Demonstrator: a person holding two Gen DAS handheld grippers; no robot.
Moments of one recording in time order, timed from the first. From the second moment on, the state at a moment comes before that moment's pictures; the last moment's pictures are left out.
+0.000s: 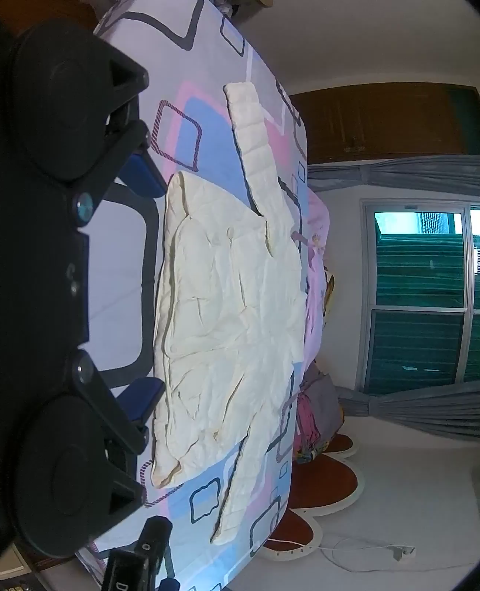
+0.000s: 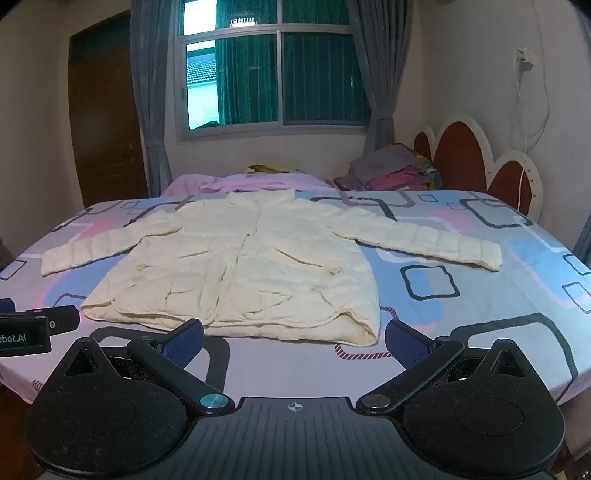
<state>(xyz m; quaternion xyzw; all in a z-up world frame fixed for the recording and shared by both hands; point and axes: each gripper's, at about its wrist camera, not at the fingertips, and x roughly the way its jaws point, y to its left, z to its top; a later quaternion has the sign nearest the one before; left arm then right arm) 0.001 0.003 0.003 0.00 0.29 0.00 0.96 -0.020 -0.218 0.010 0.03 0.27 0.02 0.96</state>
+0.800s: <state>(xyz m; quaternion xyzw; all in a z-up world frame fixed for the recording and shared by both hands) 0.003 0.004 0.008 0.01 0.29 0.00 0.96 -0.018 -0.218 0.010 0.03 0.26 0.02 0.96</state>
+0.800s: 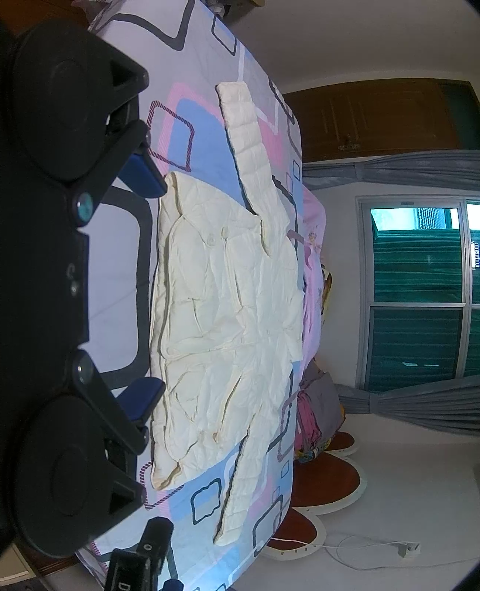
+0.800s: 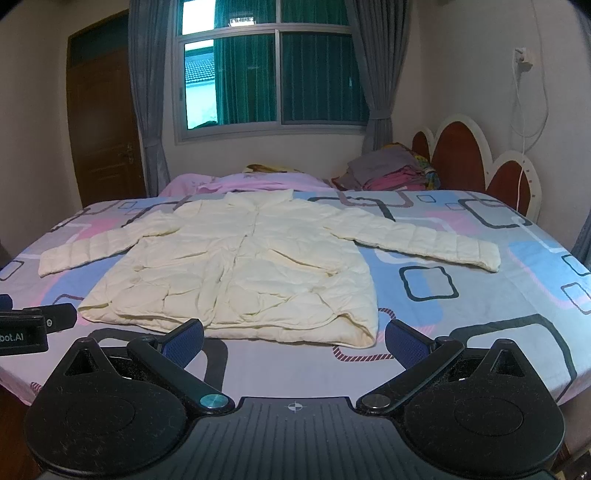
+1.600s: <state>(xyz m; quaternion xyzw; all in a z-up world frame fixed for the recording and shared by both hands) 0.005 0.006 0.009 0.01 0.28 0.00 0.96 -0.018 -0.218 0.013 0.03 0.26 0.02 0.96</state>
